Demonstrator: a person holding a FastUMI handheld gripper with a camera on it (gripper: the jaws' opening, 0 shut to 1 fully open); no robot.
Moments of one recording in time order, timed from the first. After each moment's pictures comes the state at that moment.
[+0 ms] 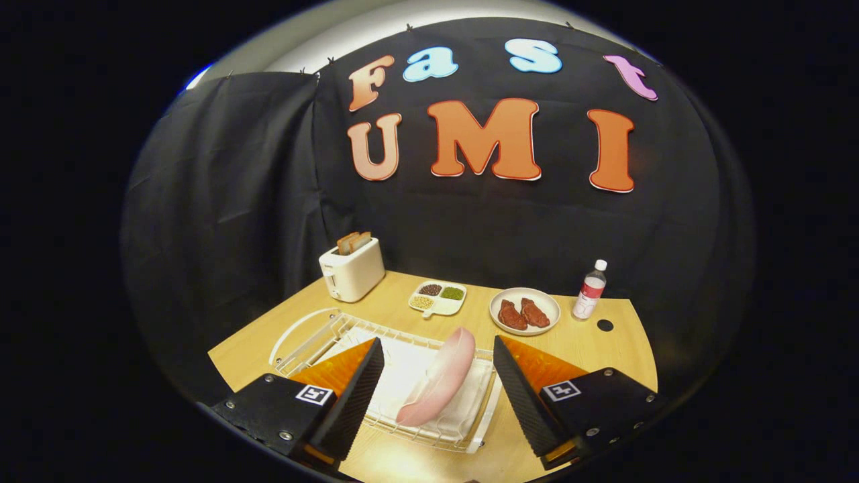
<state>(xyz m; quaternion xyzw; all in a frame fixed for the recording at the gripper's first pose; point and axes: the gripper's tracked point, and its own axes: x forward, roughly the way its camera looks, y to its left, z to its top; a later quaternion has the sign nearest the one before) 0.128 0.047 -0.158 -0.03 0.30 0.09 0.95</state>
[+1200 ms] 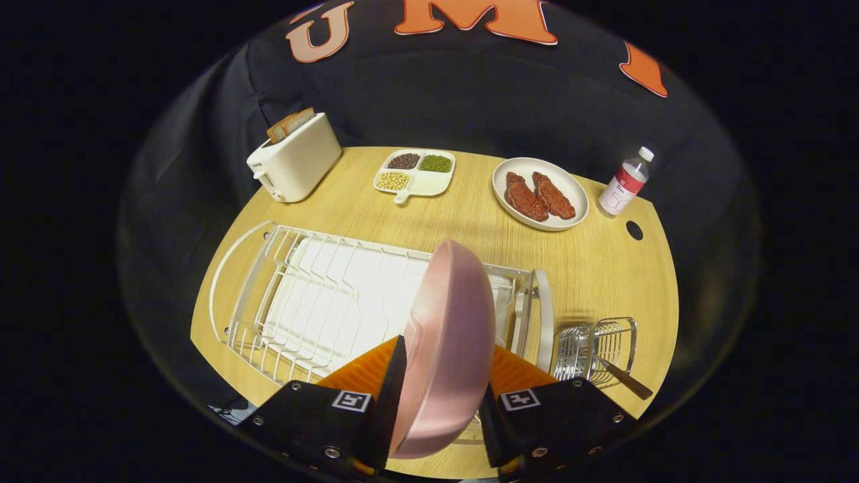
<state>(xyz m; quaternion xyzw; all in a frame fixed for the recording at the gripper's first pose) 0.148 0.053 -0.308 -0.04 0.58 0.02 0.81</state>
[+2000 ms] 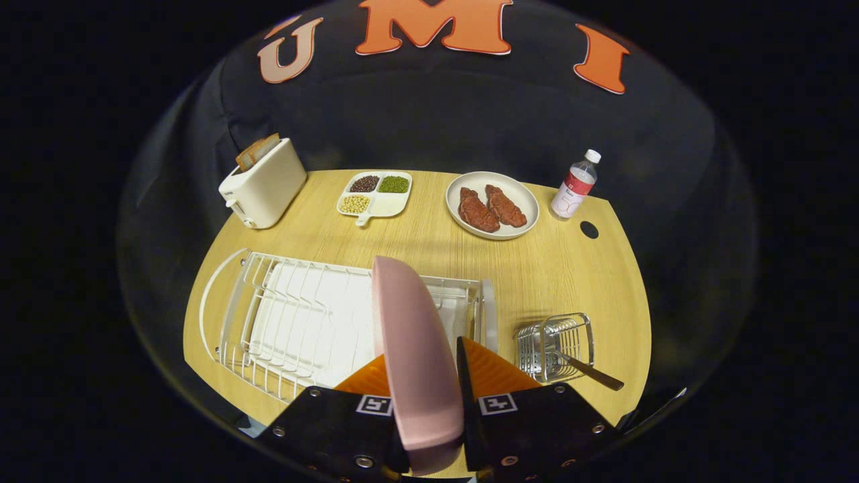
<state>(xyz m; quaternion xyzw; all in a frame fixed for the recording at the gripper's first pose) 0.145 0.018 -0.266 -0.03 0.54 -0.05 0.84</state>
